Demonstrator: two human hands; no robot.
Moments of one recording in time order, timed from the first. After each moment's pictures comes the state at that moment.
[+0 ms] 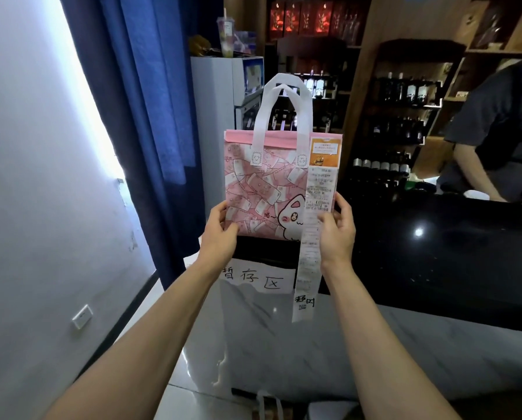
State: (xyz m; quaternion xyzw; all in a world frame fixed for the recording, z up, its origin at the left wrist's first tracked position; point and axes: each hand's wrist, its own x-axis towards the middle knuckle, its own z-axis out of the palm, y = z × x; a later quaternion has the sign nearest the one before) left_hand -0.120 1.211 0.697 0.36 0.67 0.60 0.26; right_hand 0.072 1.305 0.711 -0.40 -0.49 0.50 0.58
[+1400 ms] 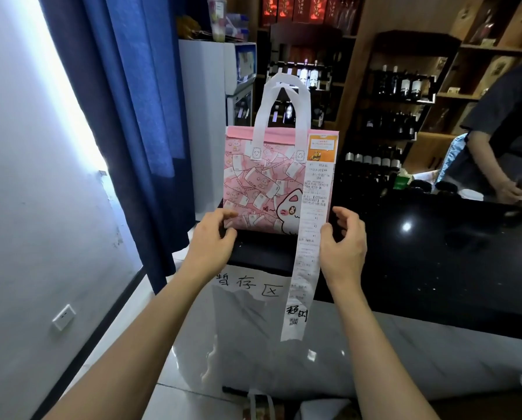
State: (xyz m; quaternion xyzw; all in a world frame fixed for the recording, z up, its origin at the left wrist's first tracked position) left_hand -0.140 1.218 0.696 0.48 0.72 0.49 0.15; right_hand 0.077 1.314 0.689 -0.49 -0.62 0.26 0.55
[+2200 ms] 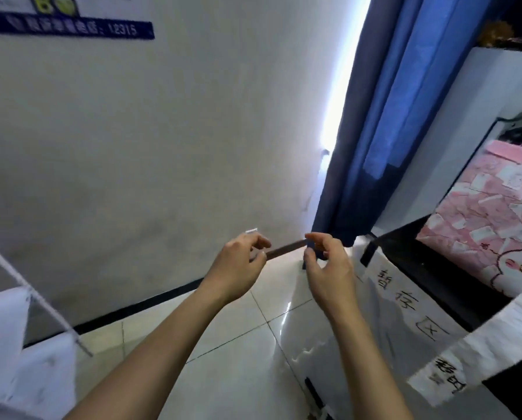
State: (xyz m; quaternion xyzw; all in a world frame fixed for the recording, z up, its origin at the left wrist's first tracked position) left_hand -0.120 0.946 0.668 0.20 0.89 0.41 0.01; right_hand -0.064 1.128 0.651 -0.12 -0.85 0.45 0.25
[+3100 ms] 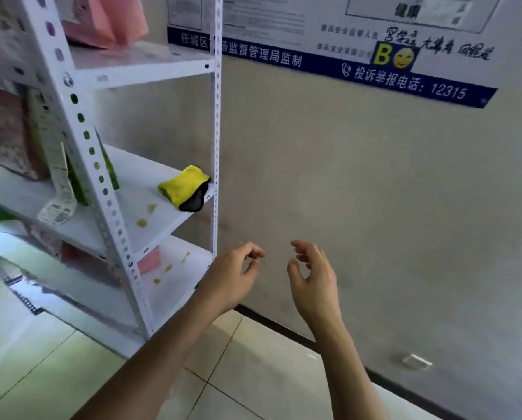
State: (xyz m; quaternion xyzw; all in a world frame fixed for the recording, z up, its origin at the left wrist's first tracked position) left_hand -0.216 0.631 0.670 -0.19 0.88 0.40 -0.20; right_hand -0.324 0.773 0.658 0.29 -0.82 0.49 0.01
